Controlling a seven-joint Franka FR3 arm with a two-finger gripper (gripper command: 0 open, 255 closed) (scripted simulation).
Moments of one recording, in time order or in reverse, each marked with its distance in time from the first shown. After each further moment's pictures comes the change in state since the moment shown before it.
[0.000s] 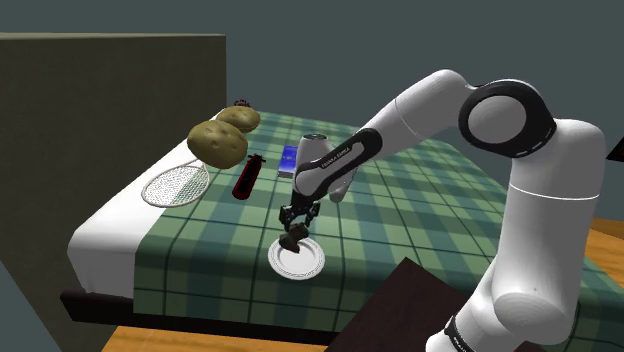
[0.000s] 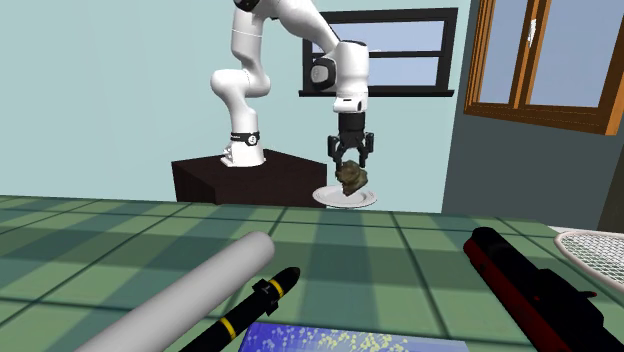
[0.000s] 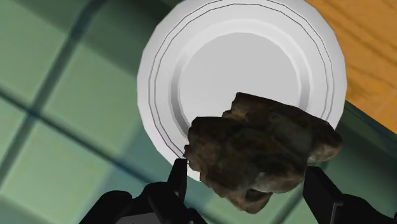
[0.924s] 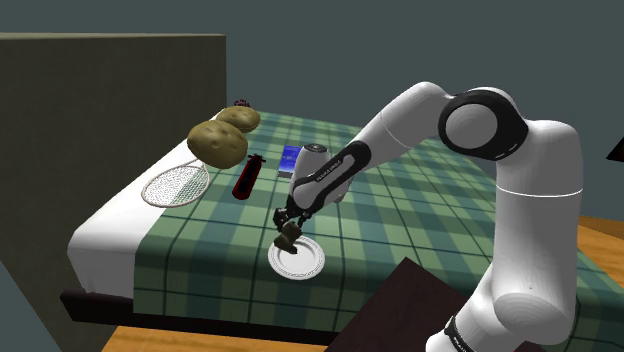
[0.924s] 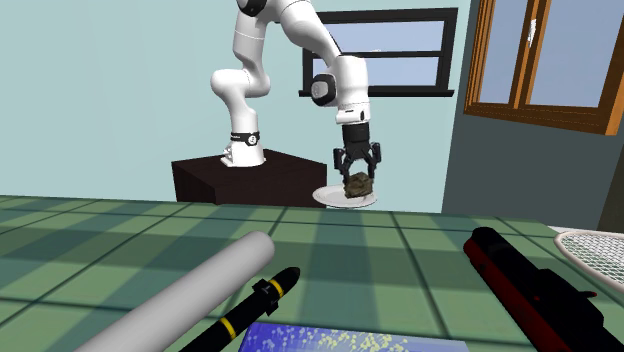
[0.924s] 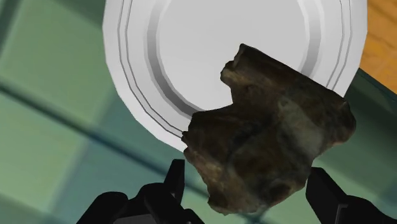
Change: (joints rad) arm 0.004 0.097 -0.006 0.010 -0.002 0.220 0.005
